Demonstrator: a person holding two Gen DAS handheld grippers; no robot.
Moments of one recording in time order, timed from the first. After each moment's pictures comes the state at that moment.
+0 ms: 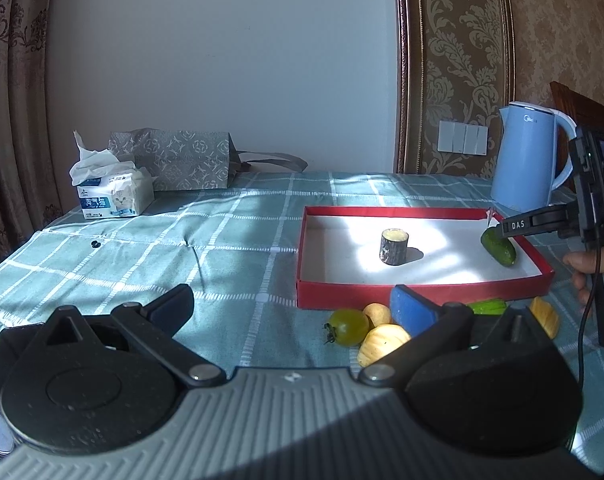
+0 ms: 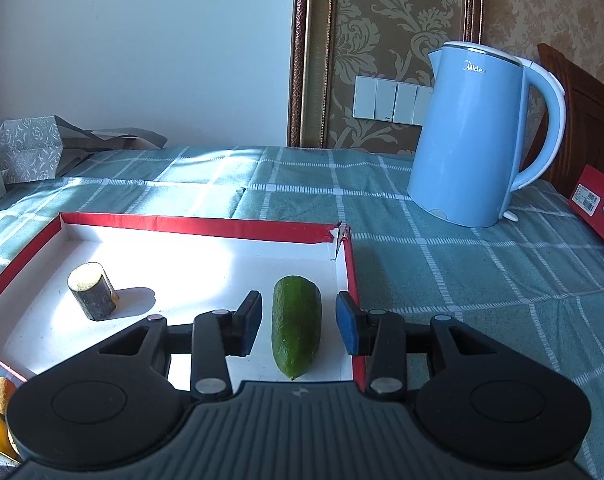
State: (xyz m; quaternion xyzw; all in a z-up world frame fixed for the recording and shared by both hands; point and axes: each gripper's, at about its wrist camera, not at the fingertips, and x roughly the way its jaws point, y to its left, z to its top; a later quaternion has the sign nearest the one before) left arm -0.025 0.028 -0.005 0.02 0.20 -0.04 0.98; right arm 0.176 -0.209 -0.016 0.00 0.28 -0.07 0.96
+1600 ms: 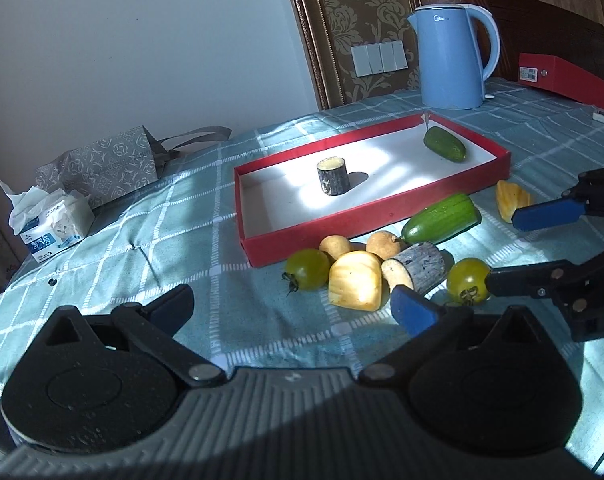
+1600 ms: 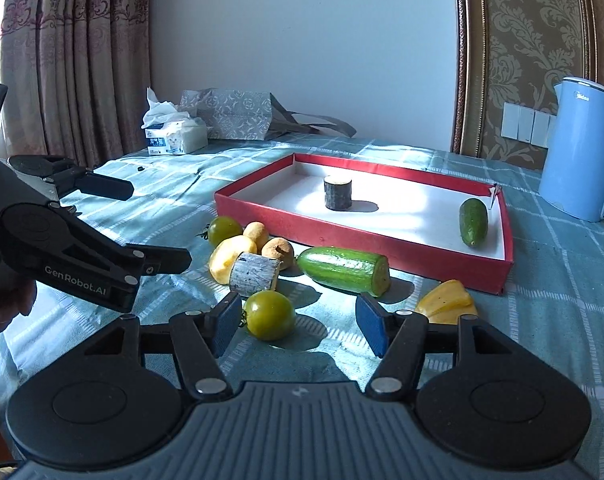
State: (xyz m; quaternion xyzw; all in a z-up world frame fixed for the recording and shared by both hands) left arm -0.020 0.007 -0.034 0.16 0.25 -0.13 0.95; right arm 0.011 -0.135 -0.038 -0.03 0.25 0.17 0.95
